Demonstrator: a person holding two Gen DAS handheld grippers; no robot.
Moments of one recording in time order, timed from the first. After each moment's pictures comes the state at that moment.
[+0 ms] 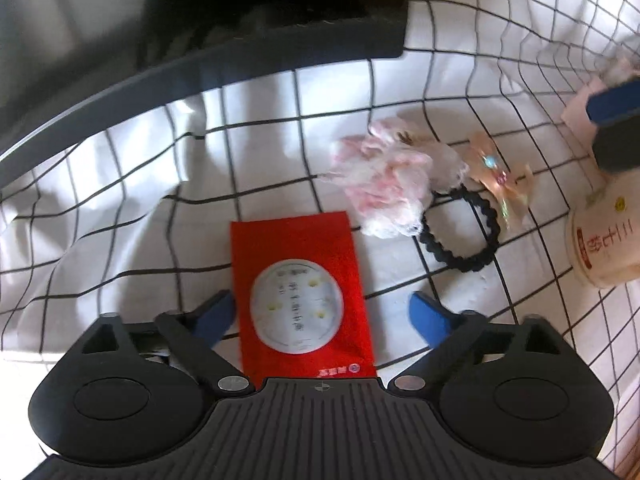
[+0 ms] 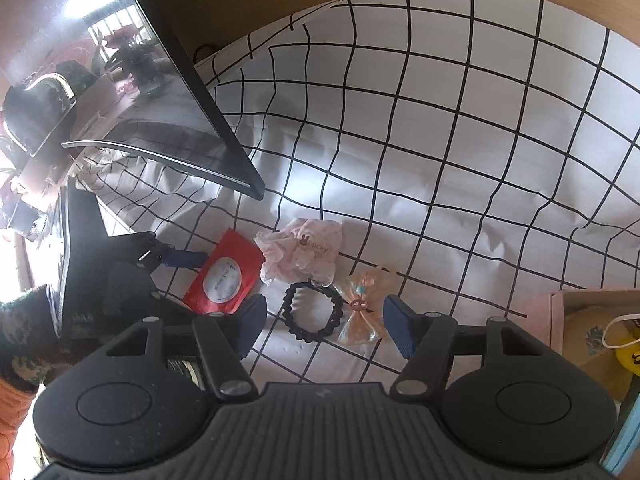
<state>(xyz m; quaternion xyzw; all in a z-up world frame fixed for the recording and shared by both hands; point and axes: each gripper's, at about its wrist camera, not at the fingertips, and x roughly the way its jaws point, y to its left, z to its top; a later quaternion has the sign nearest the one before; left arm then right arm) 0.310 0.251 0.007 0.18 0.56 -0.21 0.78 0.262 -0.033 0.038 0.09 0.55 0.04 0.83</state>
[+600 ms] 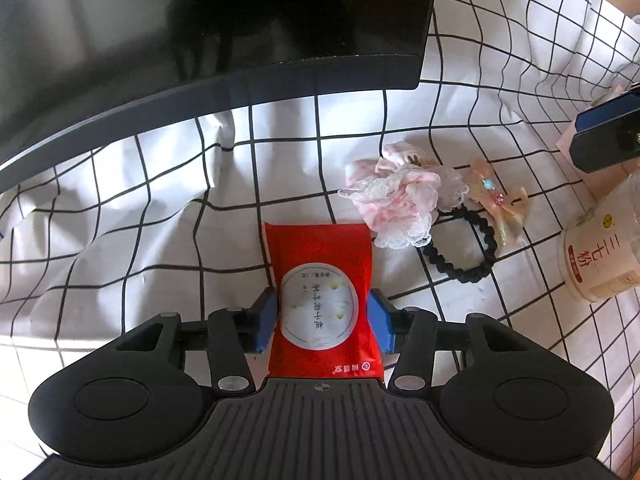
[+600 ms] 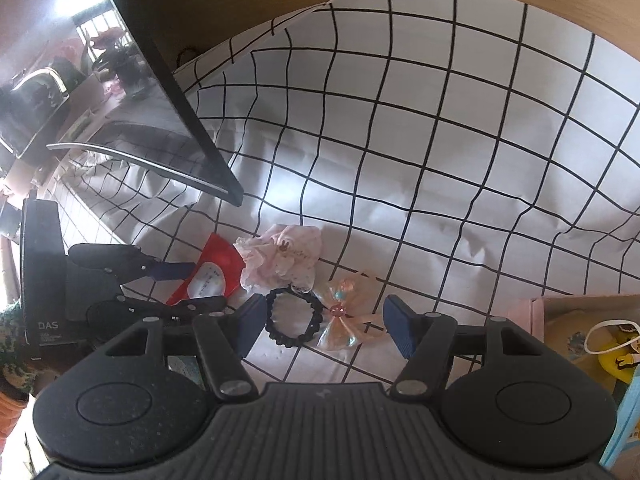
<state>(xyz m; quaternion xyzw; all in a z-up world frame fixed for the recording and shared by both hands) 0.302 0.280 0.026 0.15 0.53 -0.21 0.81 0.266 -0.035 0.038 0.08 0.55 0.03 0.83</state>
